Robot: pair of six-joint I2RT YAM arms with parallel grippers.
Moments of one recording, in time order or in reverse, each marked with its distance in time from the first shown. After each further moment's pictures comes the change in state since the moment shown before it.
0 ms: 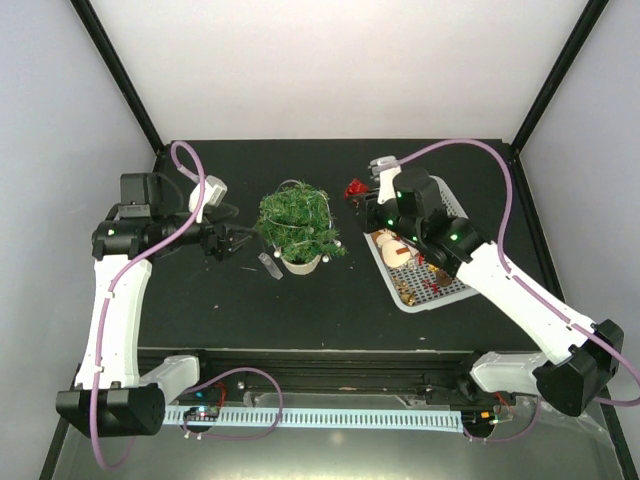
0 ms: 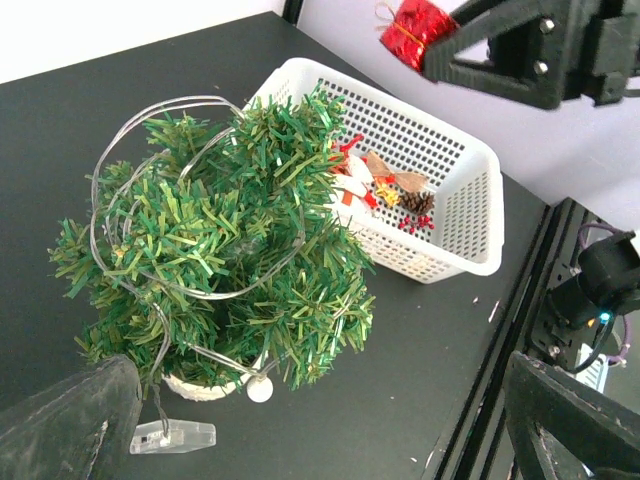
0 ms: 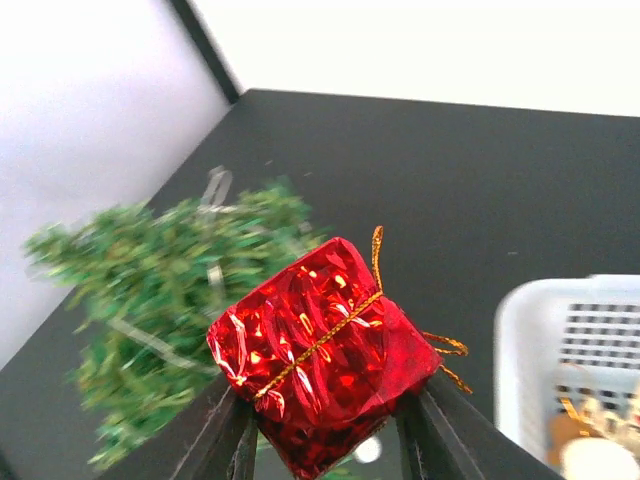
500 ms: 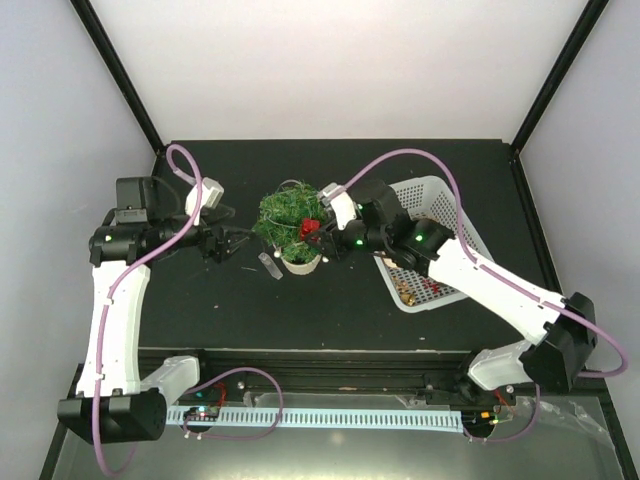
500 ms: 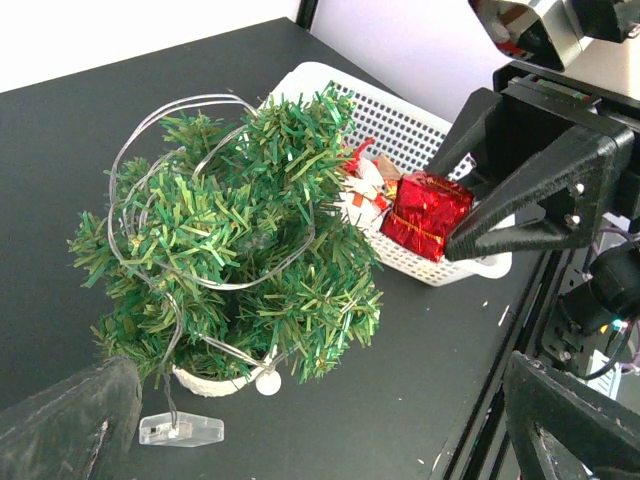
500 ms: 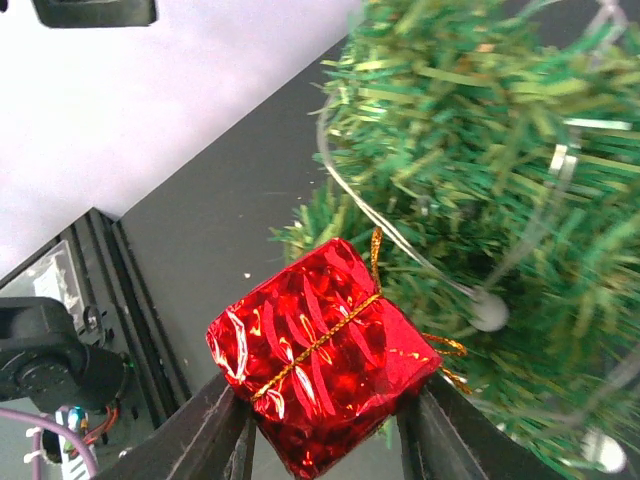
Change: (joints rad) left arm 0.020 -0.031 -0.019 0.008 -0.008 -0.008; right arm 0.163 0.117 0.036 -0.024 -0.306 -0.124
